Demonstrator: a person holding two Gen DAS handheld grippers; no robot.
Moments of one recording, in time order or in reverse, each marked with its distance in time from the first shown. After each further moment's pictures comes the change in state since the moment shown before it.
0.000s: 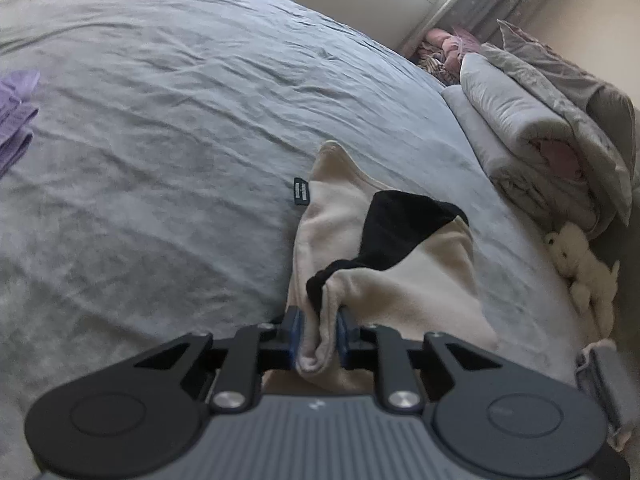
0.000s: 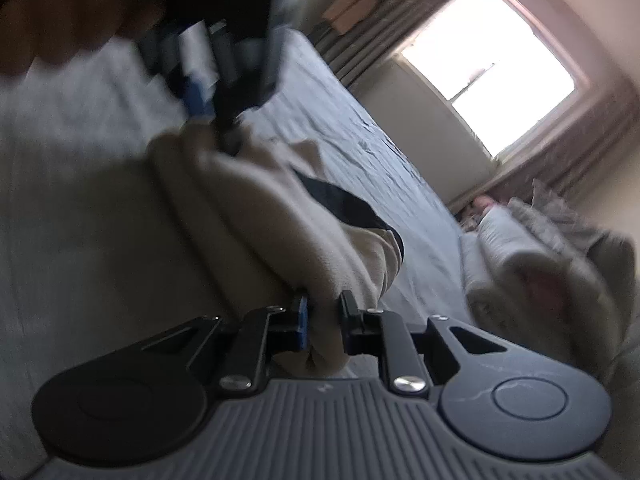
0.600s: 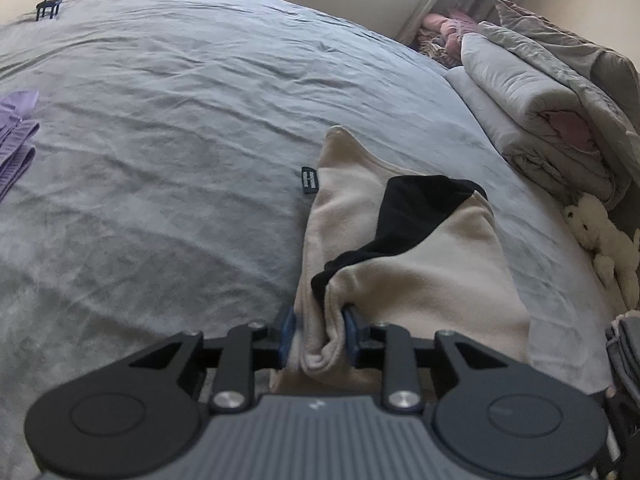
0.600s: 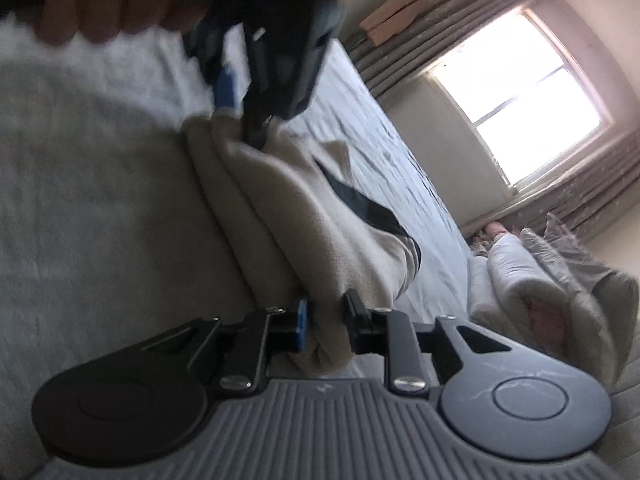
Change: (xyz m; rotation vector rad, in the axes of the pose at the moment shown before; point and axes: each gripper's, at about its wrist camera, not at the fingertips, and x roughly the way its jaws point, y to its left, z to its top) left arm 0.007 -0.003 -0.008 0.063 0.007 0.056; right arm -0.014 -0.004 -0.010 -0.043 -0.042 0.072
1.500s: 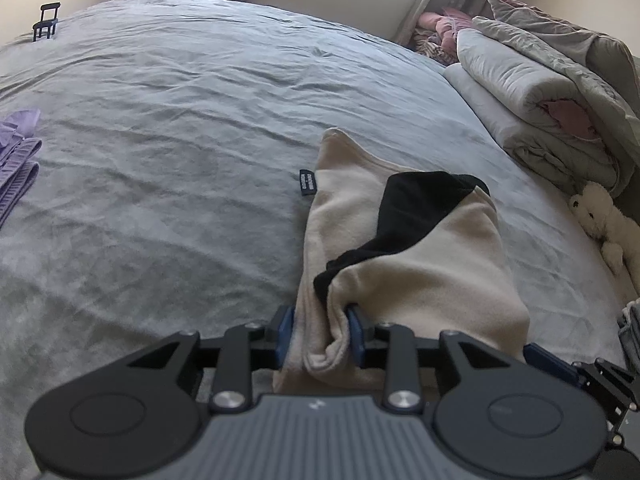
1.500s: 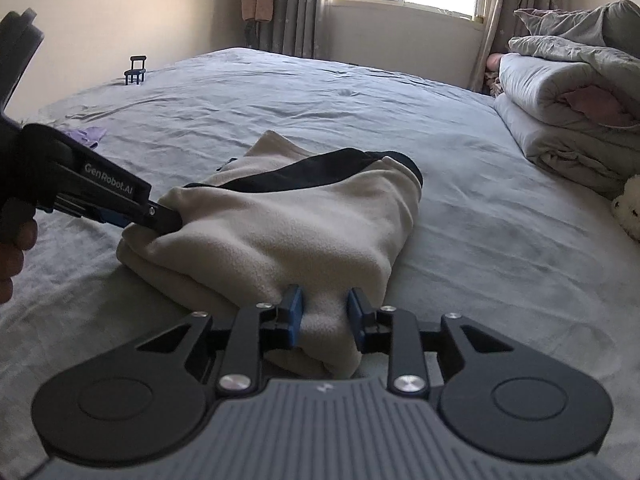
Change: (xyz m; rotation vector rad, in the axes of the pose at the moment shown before) left arm -0.002 -0.005 -0.004 0.047 -0.022 0.030; right arm 0.020 -0.076 -0.016 0.724 0.086 0.196
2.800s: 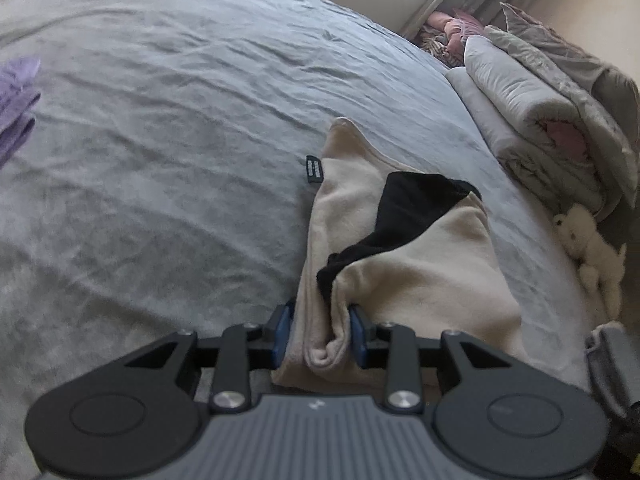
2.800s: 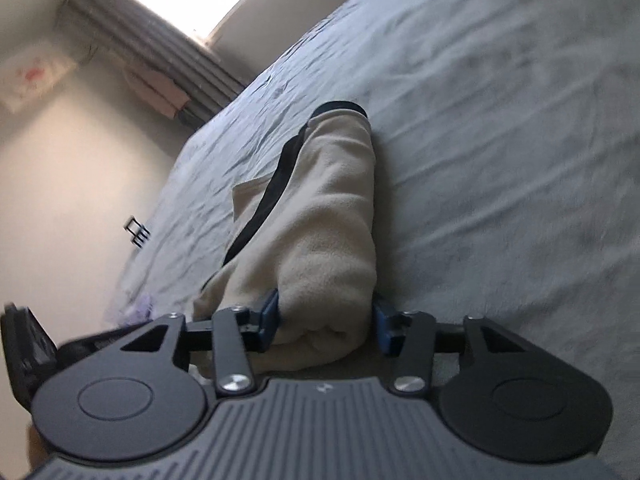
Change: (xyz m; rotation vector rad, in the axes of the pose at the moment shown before) left arm -0.001 0.025 0.005 -0.146 0.078 -0.118; right arm 0.005 -0.058 -0.013 0.801 0.036 0.256
